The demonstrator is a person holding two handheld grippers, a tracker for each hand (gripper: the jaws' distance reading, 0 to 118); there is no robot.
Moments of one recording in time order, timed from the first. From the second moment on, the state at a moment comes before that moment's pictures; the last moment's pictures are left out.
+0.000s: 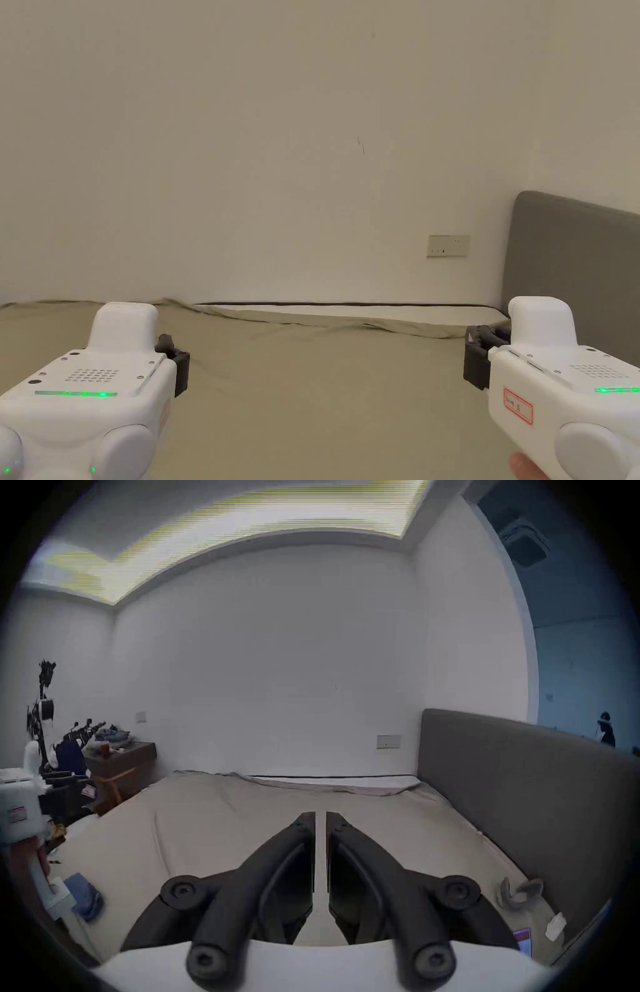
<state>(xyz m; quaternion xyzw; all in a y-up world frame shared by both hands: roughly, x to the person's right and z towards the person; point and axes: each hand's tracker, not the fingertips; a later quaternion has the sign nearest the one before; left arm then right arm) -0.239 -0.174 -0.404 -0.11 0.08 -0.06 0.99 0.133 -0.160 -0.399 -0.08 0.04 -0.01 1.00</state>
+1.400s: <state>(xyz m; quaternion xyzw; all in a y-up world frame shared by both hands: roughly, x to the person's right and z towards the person) -0.257 -0.175 -0.367 -0.08 0.07 0.04 0.99 0.139 -0.144 -0.380 -0.06 0.13 -0.11 0.98</state>
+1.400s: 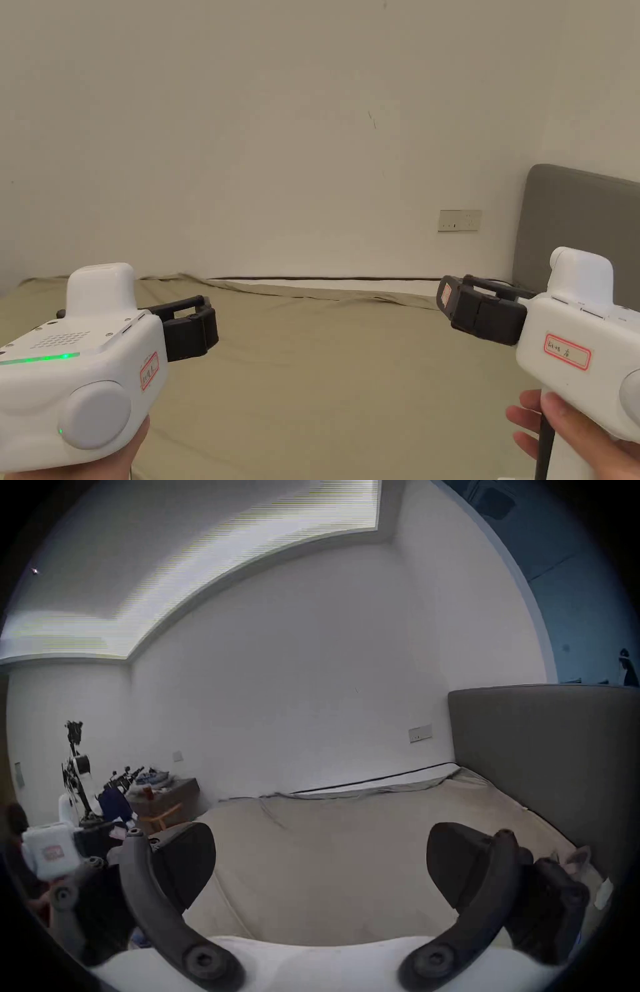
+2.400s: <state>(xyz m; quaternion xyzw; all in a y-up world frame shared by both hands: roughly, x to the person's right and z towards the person) -0.253 -0.166 -0.370 -0.12 0.04 0.02 0.99 0.105 -0.128 -0.375 -0.07 -0.02 -0.04 1.00</state>
